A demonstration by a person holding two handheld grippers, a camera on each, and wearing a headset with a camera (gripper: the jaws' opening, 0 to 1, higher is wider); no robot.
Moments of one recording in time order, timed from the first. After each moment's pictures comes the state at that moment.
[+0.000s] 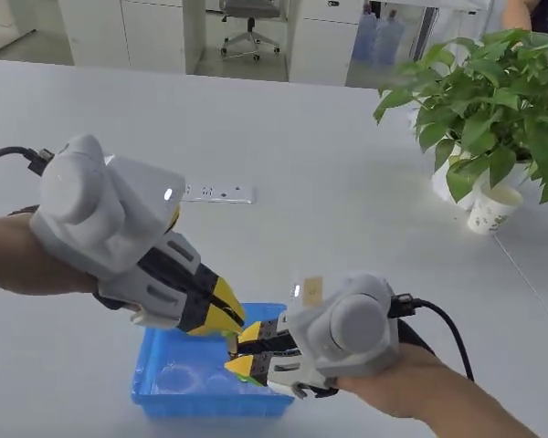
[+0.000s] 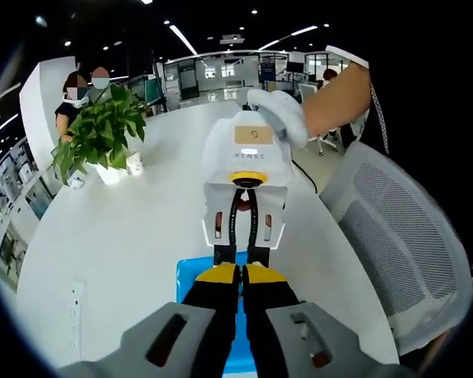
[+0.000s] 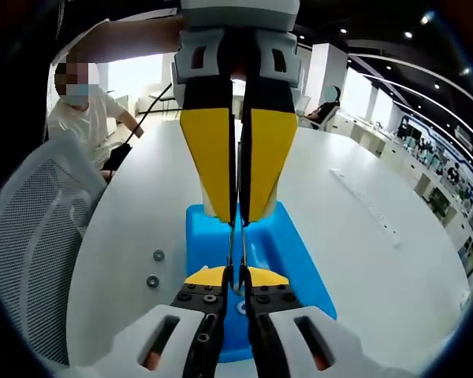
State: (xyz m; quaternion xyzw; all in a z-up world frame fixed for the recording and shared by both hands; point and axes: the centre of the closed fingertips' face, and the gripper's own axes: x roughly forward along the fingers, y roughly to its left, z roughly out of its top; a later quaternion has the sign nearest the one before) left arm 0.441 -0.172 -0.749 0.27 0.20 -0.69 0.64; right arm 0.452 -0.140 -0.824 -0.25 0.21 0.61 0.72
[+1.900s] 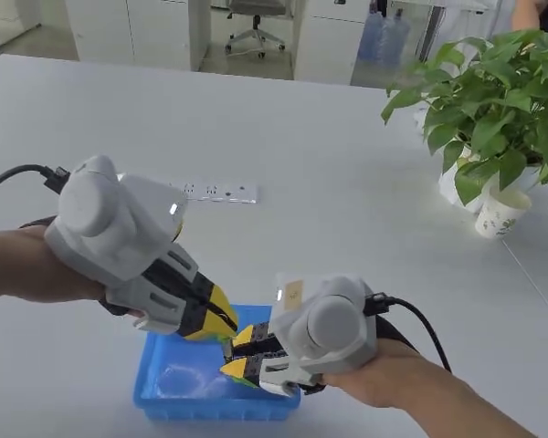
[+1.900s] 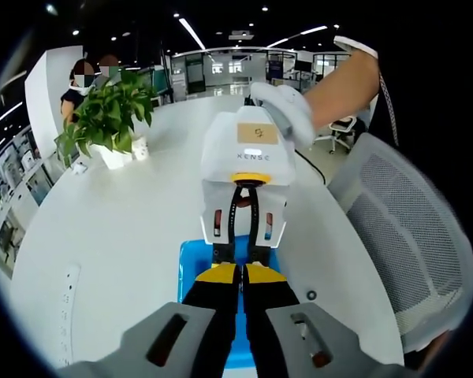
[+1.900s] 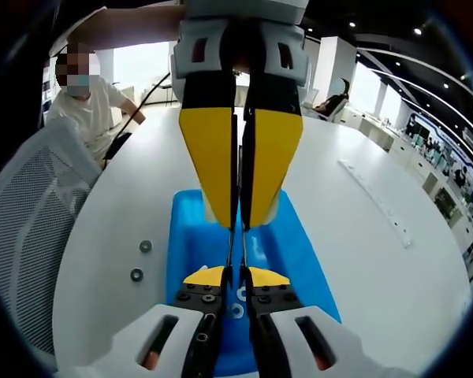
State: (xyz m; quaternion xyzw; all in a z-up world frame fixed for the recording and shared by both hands) left arm 0.450 -0.160 -0.768 0.27 0.22 -0.68 0.64; right arm 0.460 -0.131 -0.843 -0.27 0.22 0.62 0.70
